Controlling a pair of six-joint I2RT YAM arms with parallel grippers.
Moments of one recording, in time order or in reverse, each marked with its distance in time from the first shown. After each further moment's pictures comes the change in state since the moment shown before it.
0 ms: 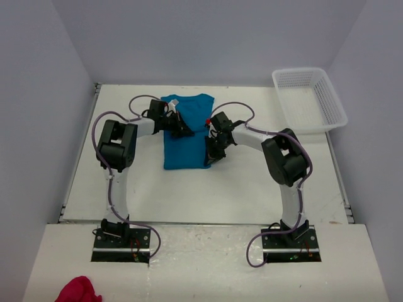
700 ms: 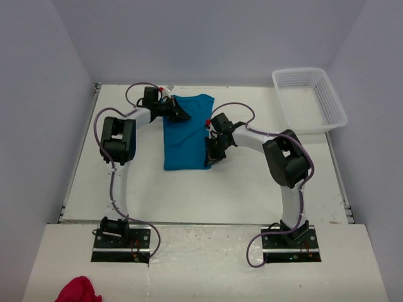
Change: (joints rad) left arm 0.091 0.230 0.370 0.012 0.150 -0.023; right arm 0.003 -0.023 -0.036 0.035 -0.005 -0.004
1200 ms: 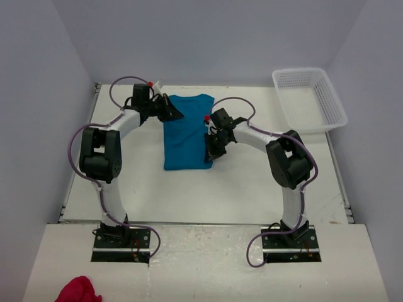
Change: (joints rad) left arm 0.000 -0.455 -0.314 -0.080 -0.168 0.085; right arm 0.003 -0.029 0.048 -0.074 0.024 -0.047
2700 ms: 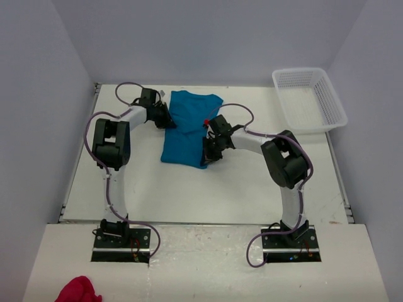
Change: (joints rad) left arm -0.006 0.255 0.177 -0.273 -0.331 0.109; right arm 0.025 0.031 -0.077 0.163 -0.009 0.108
